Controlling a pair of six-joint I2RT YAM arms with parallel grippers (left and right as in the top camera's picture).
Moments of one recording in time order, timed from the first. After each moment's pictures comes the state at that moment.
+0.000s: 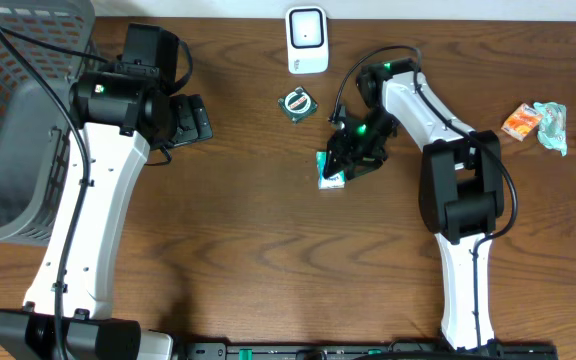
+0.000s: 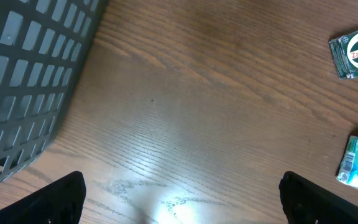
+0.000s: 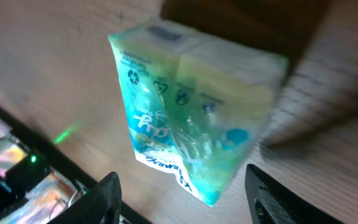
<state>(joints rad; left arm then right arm) -0.15 1.59 1.68 -1.31 -0.17 -0.43 0.27 2.39 1.93 -1.40 -0.56 -0.07</state>
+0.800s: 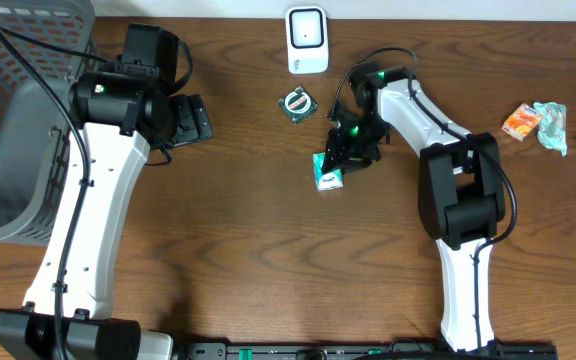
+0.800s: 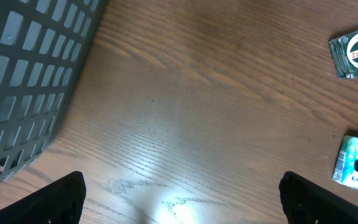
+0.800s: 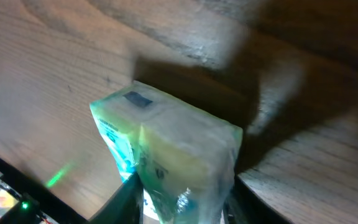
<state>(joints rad) -0.15 1.59 1.68 -1.31 -0.17 -0.43 0.29 2.35 1.81 -1.17 -0.51 0.08</state>
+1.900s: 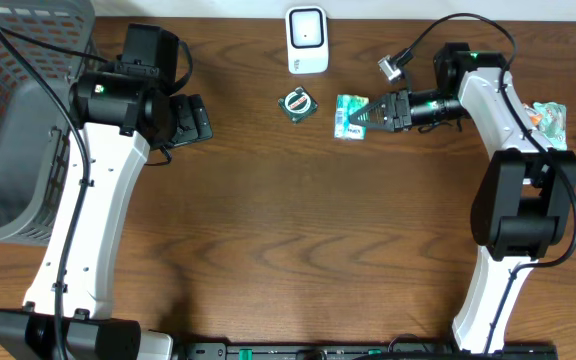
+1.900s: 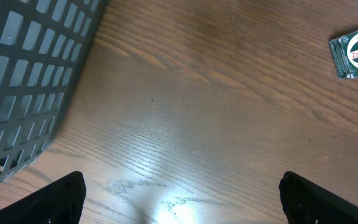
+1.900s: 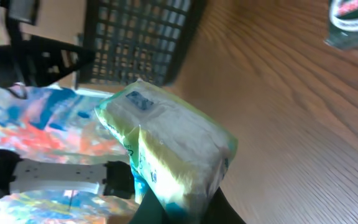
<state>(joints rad) -0.15 1.59 1.68 -1.31 -0.17 -0.43 0.02 2.19 1.79 -1.28 -1.31 -0.47</state>
